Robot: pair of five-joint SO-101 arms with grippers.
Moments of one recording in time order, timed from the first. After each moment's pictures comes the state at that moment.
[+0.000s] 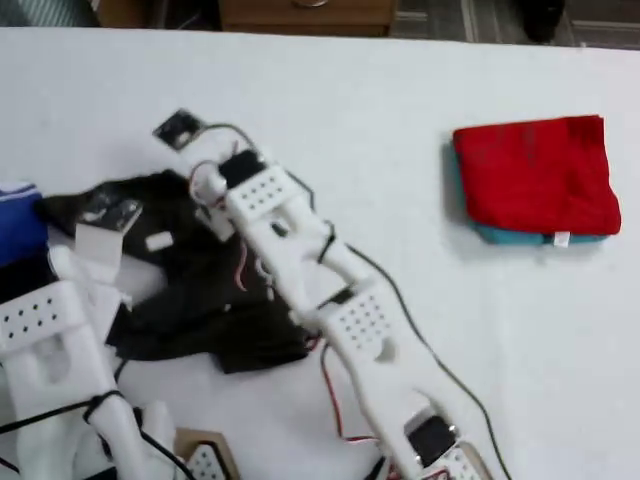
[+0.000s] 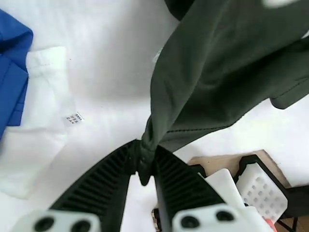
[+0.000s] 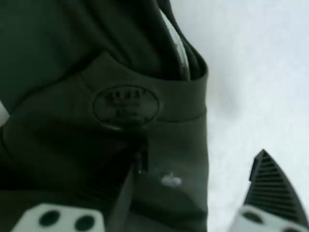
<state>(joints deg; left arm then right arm) -33.4 -38.0 42.7 93.7 -36.1 -41.8 60.3 -62.3 82.6 13.1</state>
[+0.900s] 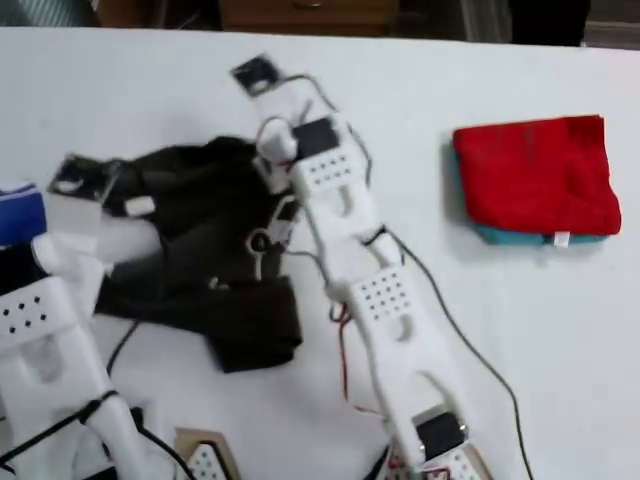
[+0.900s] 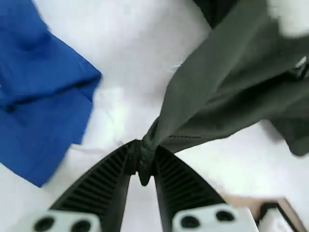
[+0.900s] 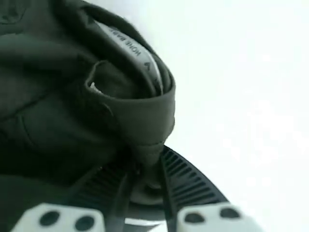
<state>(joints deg) -33.3 -38.0 30.7 88.6 -31.3 -27.2 70.6 -93.0 96.6 11.7</state>
